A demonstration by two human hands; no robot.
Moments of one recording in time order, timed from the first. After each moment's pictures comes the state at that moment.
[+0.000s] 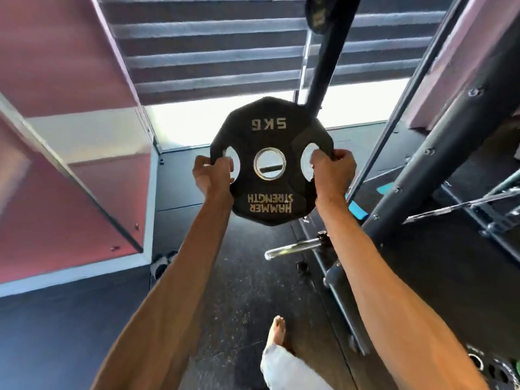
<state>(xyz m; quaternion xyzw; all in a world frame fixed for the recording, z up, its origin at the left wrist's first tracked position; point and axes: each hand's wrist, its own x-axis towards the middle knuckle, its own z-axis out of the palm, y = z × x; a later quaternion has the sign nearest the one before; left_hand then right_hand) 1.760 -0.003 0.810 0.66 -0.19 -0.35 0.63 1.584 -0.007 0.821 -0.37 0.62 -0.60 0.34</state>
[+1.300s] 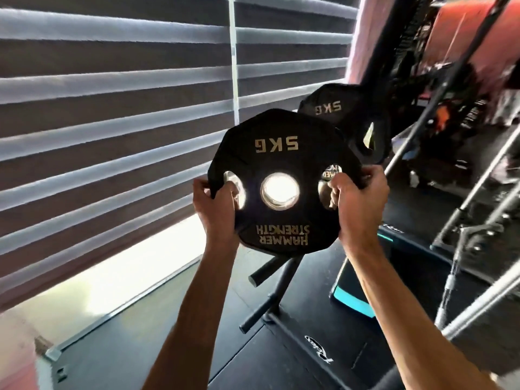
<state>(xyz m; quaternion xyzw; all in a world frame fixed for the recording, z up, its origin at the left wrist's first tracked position) 1.882 -0.631 0.937 0.44 -0.38 -0.52 0.63 1.727 -0.546 0.952 -0.29 0.56 -0.77 0.11</state>
